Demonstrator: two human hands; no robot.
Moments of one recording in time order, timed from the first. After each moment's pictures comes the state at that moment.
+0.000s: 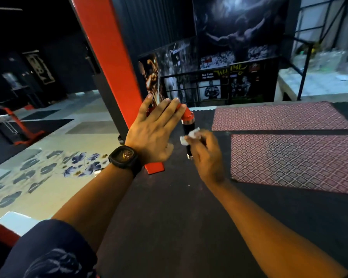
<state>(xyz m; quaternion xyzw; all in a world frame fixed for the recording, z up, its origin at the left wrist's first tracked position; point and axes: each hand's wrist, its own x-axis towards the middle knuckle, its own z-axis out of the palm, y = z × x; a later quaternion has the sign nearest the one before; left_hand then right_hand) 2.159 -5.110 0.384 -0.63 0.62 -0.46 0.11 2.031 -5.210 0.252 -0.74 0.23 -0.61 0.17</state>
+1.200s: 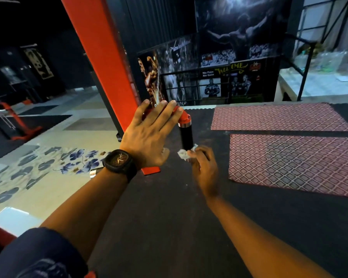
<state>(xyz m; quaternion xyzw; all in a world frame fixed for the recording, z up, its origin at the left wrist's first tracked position) 2.162 -5.121 0.380 -0.64 0.62 -0.45 0.11 2.035 -5.219 0.224 -0.72 0.24 -0.61 0.22</state>
